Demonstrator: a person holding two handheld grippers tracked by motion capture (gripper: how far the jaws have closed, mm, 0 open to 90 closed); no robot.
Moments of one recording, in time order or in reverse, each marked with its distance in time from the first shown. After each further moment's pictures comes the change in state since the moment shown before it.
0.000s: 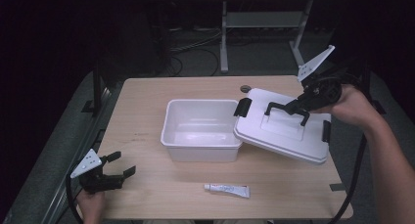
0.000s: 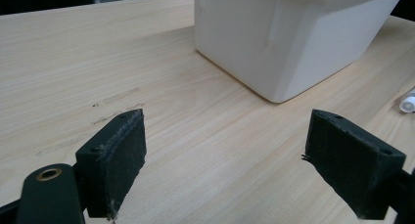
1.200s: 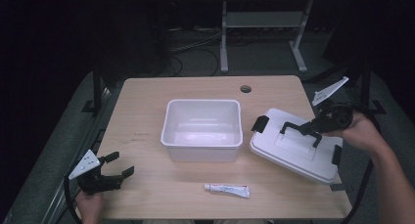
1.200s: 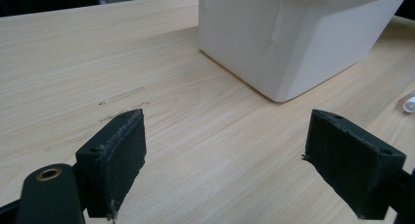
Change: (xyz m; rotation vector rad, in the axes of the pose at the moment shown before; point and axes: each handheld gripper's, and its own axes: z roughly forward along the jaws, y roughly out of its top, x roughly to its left) left arm -0.001 0.000 -0.004 -0.001 0.016 0.001; right arm -0.013 -0.088 0.037 0.004 0.009 0.178
